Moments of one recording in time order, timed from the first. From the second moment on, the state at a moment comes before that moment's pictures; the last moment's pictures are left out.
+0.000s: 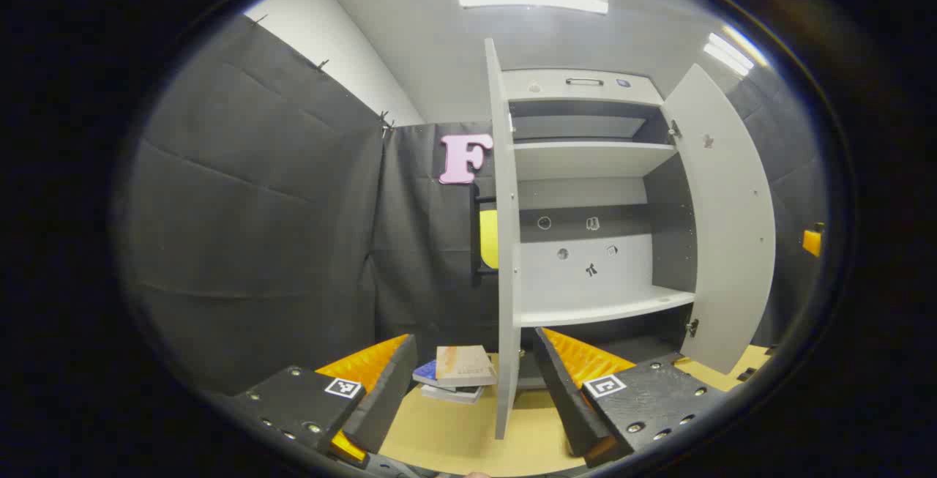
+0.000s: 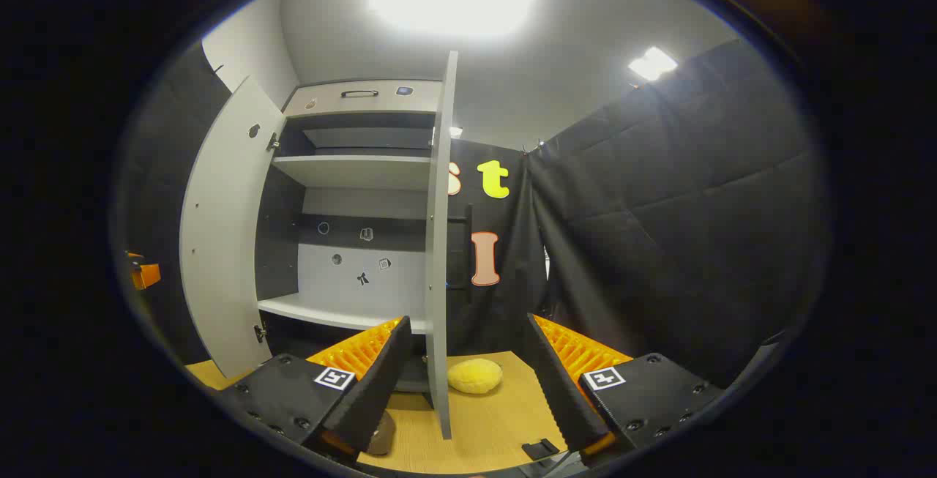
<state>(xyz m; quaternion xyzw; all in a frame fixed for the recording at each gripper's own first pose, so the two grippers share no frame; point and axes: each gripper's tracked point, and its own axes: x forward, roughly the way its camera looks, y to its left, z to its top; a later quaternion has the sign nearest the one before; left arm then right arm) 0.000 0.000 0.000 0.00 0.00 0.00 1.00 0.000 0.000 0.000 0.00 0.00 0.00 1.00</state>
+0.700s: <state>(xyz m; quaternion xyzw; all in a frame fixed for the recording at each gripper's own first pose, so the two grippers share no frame) 0.004 -0.001 0.001 0.01 0.00 -0.01 1.00 0.003 0.004 -0.001 0.00 0.00 0.00 1.00</state>
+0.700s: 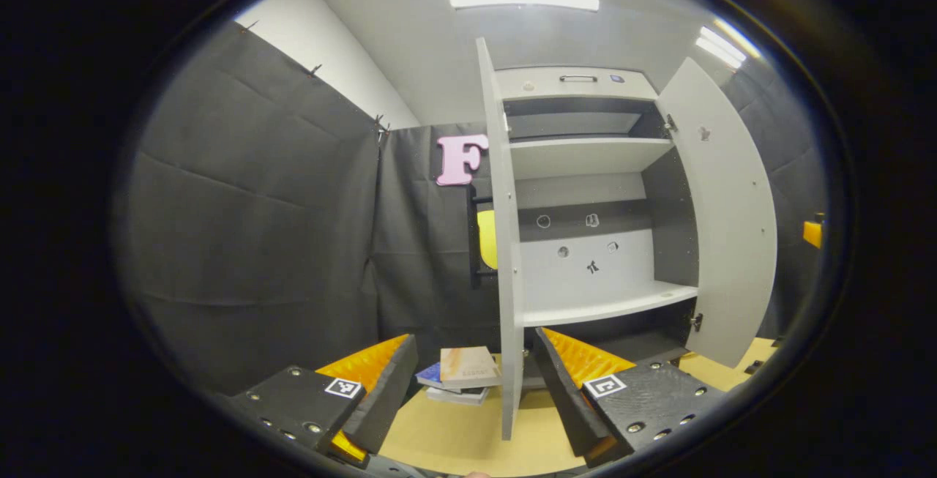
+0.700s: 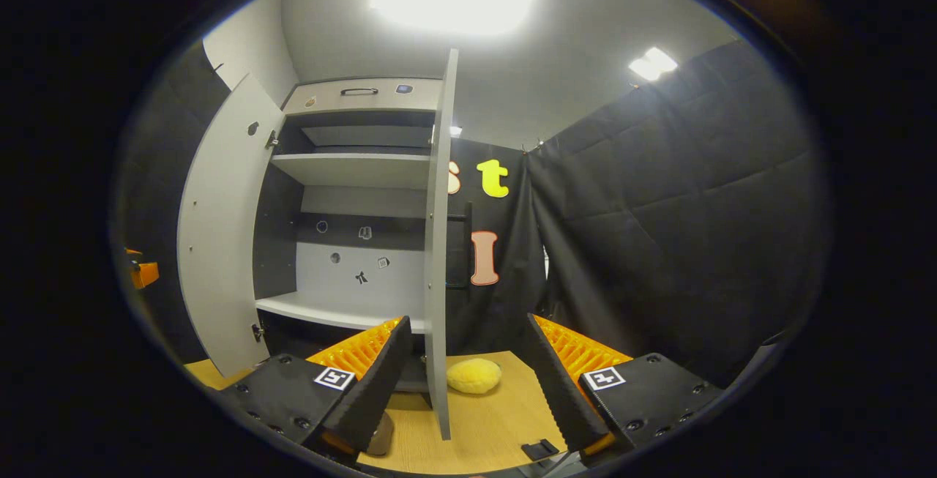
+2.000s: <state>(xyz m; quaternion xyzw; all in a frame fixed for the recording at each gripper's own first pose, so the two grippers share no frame) 0.008 -0.011 0.008 0.02 0.00 0.03 1.00 0.065 0.160 -0.100 -0.01 0.10 0.19 0.98</state>
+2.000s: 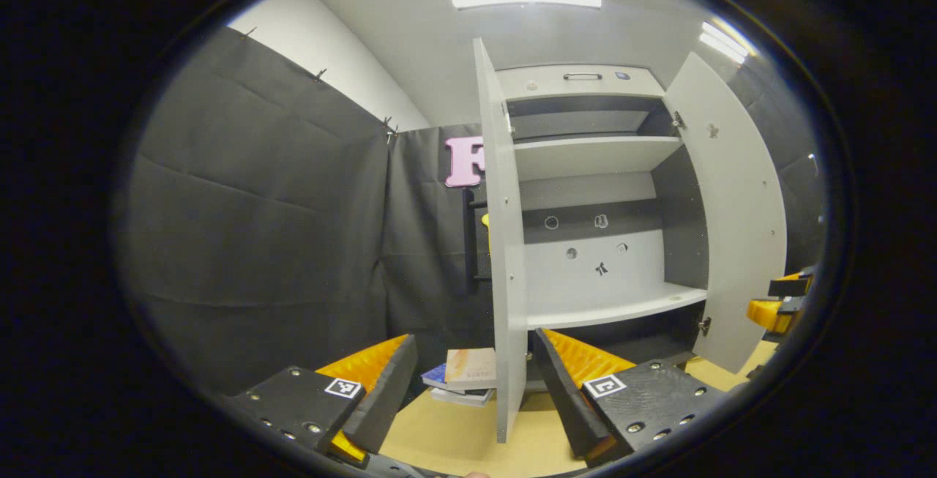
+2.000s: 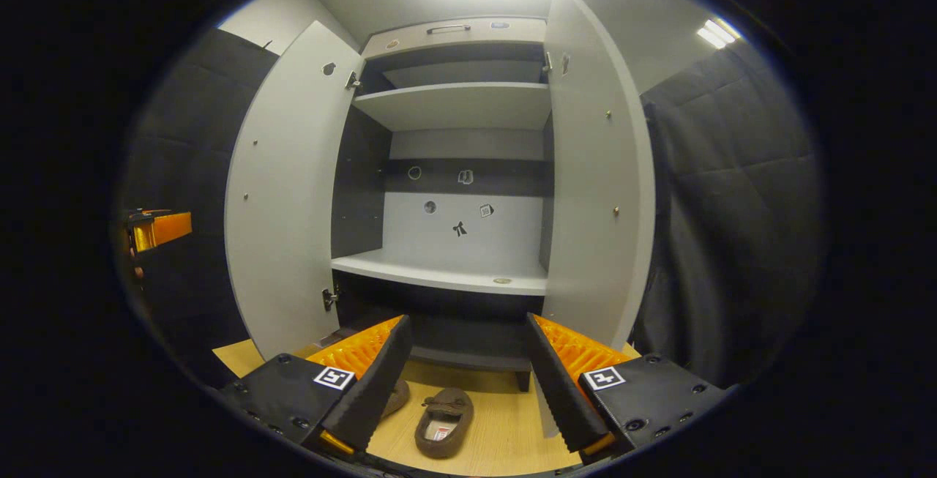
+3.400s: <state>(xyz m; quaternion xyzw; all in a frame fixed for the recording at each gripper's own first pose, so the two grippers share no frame) 0.018 -0.034 0.000 0.06 0.04 0.09 0.99 0.072 0.242 -0.384 -0.01 0.44 0.27 0.86</state>
